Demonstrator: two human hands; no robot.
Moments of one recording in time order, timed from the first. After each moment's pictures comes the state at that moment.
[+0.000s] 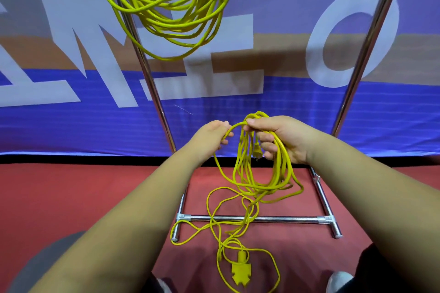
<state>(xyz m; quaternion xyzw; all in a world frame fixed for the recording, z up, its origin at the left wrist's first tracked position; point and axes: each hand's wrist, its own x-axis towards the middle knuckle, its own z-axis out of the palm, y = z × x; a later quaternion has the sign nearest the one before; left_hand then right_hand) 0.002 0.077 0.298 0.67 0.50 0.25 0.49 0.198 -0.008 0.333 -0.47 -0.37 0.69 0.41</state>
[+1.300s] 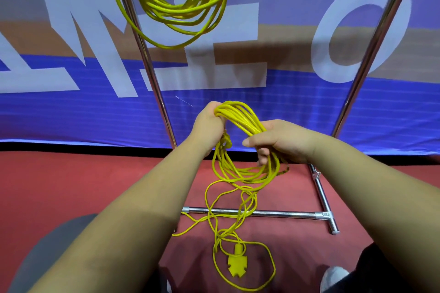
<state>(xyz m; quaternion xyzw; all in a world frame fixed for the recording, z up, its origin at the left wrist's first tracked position) 0.011 0.087 0.290 0.65 0.50 0.39 0.41 0.197 -0.011 0.314 -0.52 -0.52 0.61 0.30</state>
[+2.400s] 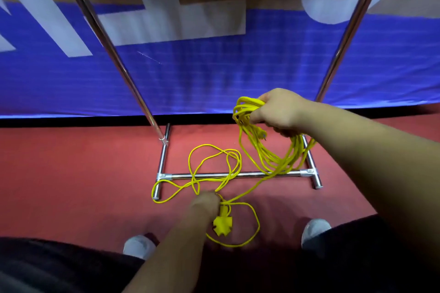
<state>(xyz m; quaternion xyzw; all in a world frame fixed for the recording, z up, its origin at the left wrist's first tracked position) -0.013 -0.027 -0.024 0.77 0.51 -0.29 0.24 0.243 -0.003 0.256 -0.73 -0.54 0.37 0.18</state>
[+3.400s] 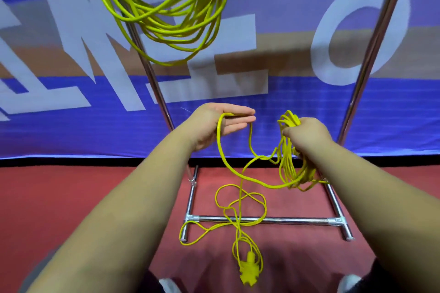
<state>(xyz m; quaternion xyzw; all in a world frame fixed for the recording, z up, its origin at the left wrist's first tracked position) 0.004 0.080 0.350 0.58 0.31 0.28 0.70 0.248 0.016 0.285 -0.81 -0.41 0.25 0.33</state>
